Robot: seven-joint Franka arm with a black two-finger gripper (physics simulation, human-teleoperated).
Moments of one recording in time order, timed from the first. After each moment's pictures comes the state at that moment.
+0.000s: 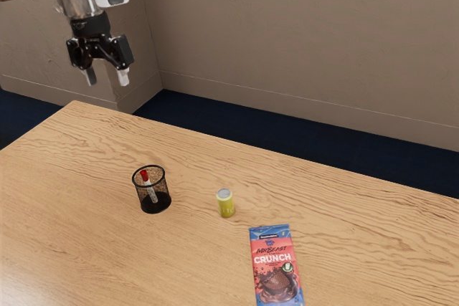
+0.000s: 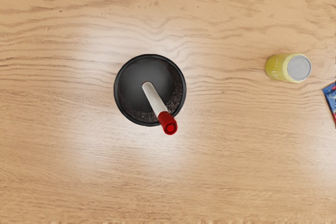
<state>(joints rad) -0.10 0.10 0.27 -1.47 -0.13 1.45 0.08</state>
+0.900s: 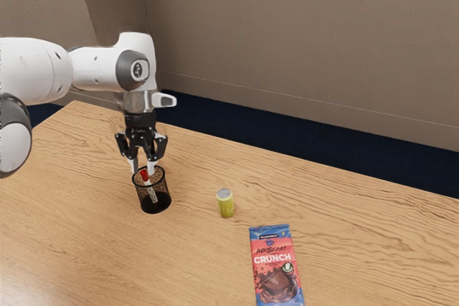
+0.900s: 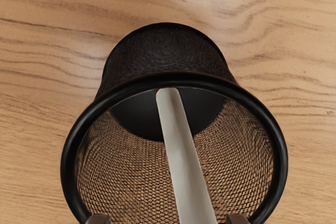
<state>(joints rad) -0.05 0.47 0.22 -1.59 -0.15 1.64 0.02</state>
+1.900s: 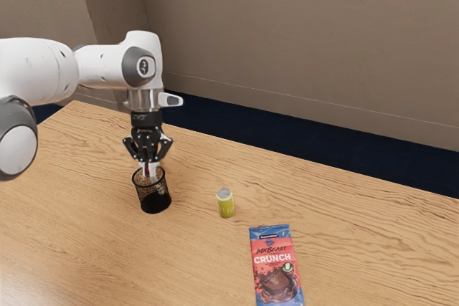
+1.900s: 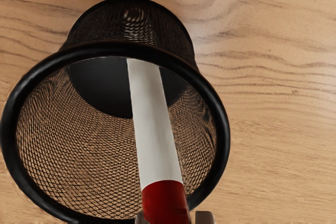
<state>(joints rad) -0.07 0.49 0.22 -1.54 -0.18 1.56 -0.01</state>
